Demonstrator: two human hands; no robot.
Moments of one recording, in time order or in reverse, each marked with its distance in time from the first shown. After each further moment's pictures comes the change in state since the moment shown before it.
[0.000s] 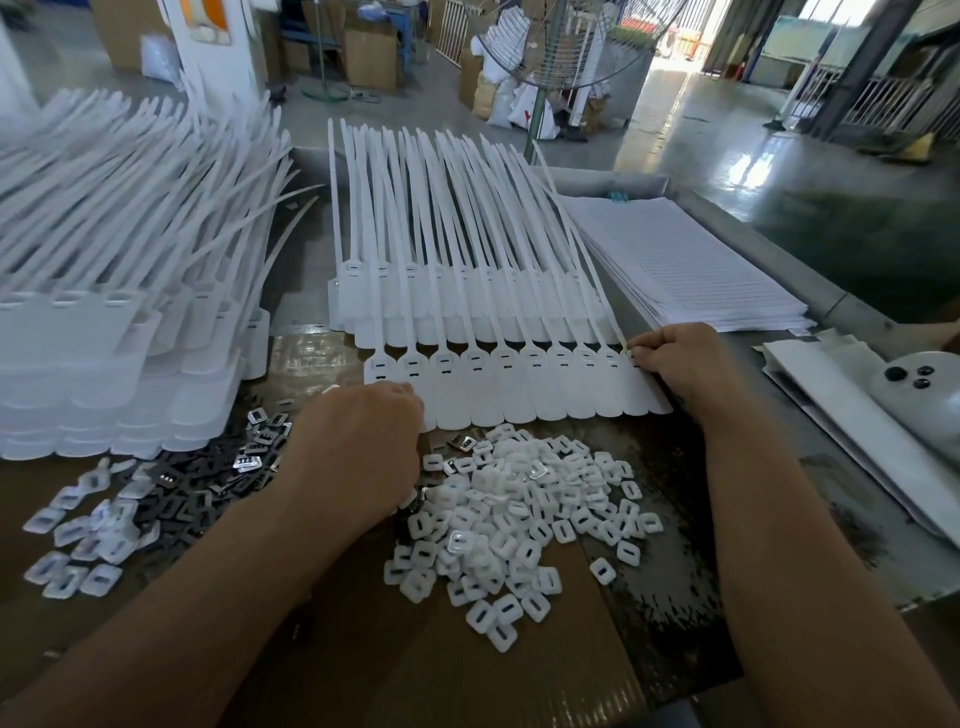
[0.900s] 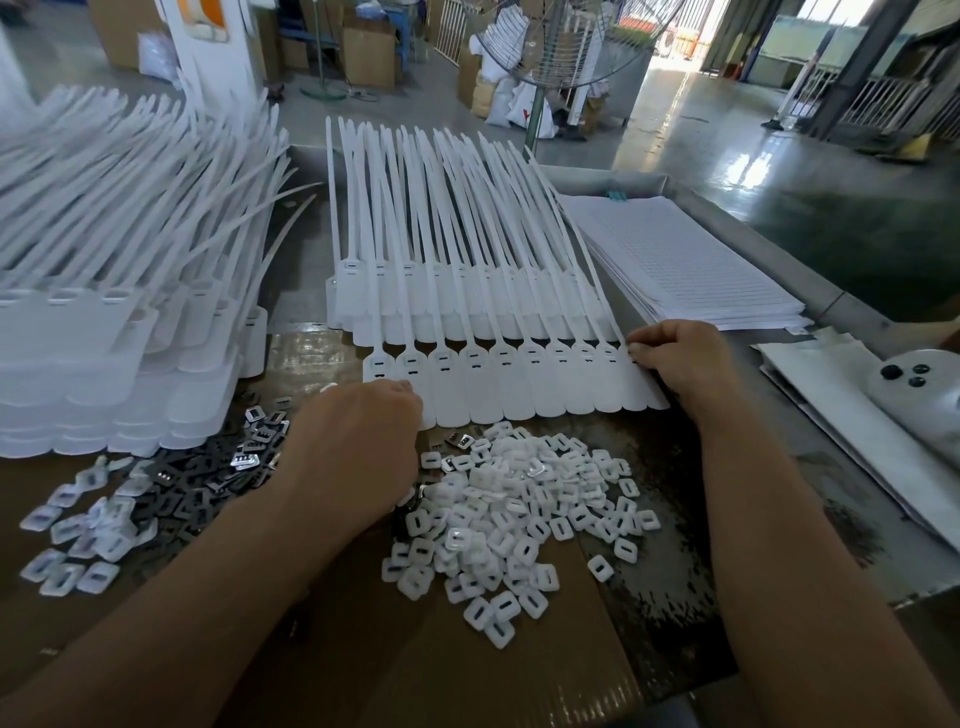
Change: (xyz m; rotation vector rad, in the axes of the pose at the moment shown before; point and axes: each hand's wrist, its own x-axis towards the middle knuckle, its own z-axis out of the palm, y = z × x) left_hand -0.001 0.001 -0.002 0.007 -0.015 0.025; right_hand -0.001 0.005 0.001 0.015 0.056 -0.053
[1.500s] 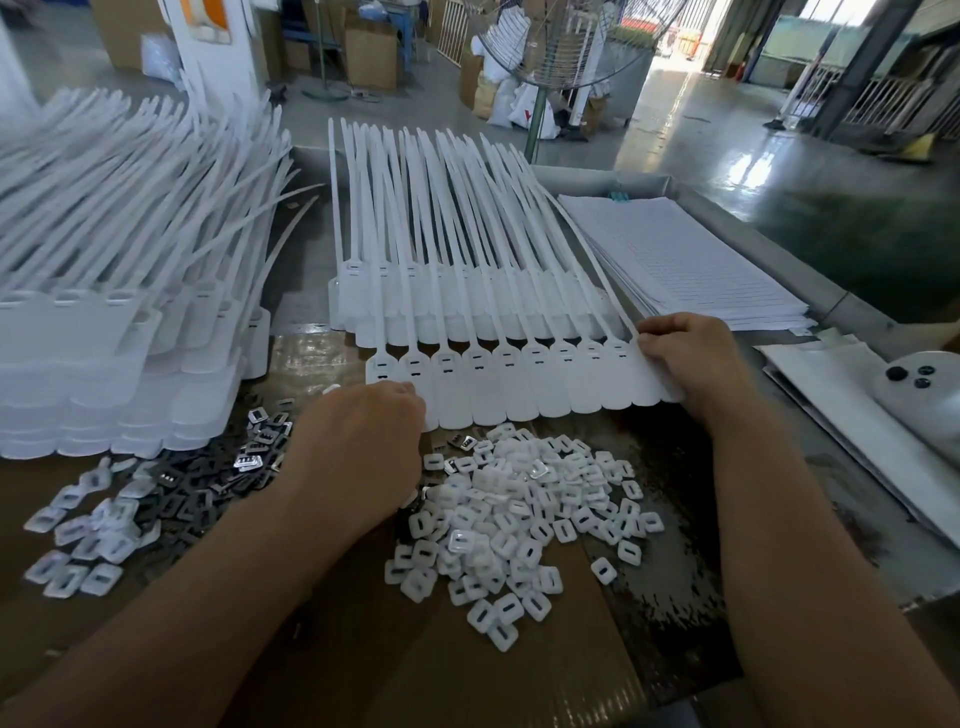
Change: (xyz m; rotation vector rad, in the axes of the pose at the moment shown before) left_hand -0.001 0.000 0.002 -0.015 0.014 -0.017; right_hand -0.006 -0.010 -0.004 0.058 0.020 0.006
